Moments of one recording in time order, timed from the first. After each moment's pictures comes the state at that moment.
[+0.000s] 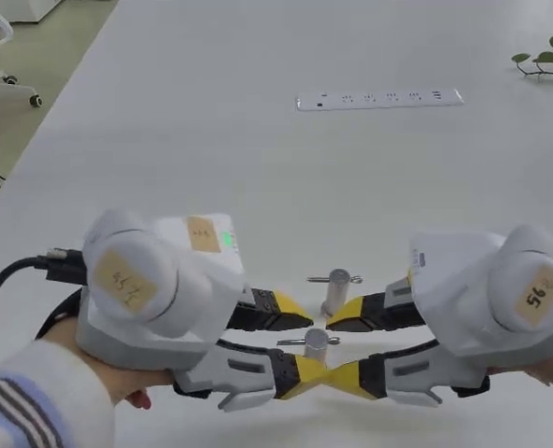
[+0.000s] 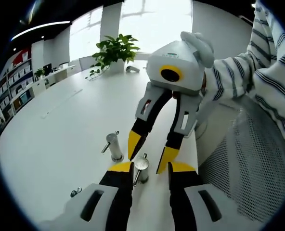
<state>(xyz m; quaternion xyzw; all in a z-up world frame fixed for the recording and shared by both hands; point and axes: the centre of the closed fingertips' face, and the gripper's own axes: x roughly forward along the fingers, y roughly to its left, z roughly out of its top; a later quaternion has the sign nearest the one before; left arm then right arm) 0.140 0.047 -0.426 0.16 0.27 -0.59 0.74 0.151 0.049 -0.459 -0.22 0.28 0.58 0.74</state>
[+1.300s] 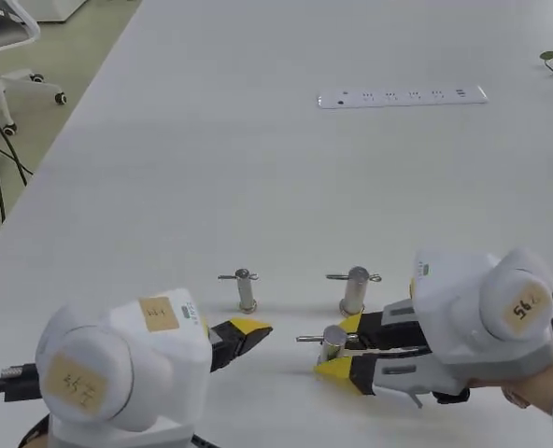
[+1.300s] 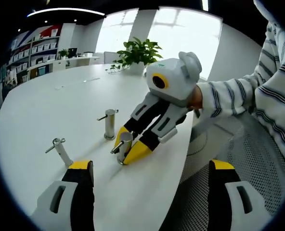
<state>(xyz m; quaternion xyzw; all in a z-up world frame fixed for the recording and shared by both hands) 0.106 0.063 -0.437 0.03 0.30 -0.53 0.79 0.154 0.066 -0.477 -0.15 0.28 0.57 0.76</state>
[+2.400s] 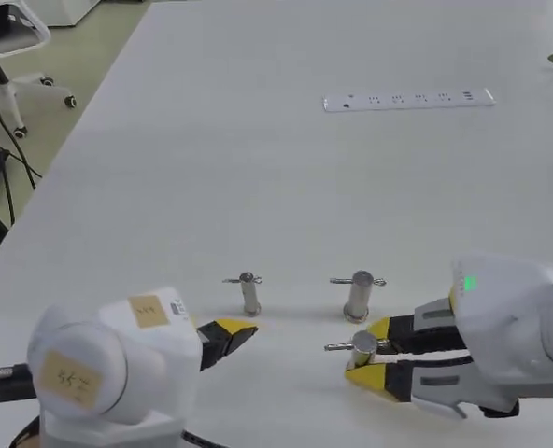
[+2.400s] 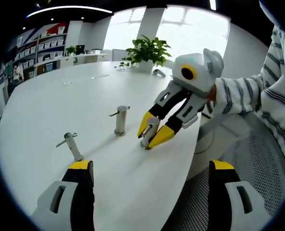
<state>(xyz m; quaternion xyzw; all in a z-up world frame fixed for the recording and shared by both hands) 0.114 0.076 -0.441 0.04 0.32 -0.50 0.81 0.145 0.037 -0.461 -0.21 0.25 0.58 0.75</state>
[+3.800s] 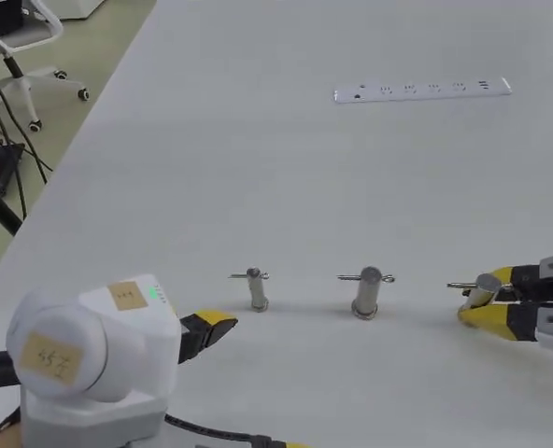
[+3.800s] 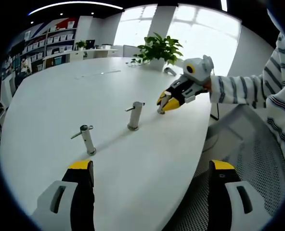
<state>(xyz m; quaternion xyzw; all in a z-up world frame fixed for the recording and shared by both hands) 0.124 0.095 -0.444 0.03 0.34 -0.46 0.82 0.202 -0.064 -0.465 -0.20 0.27 0.52 0.79</state>
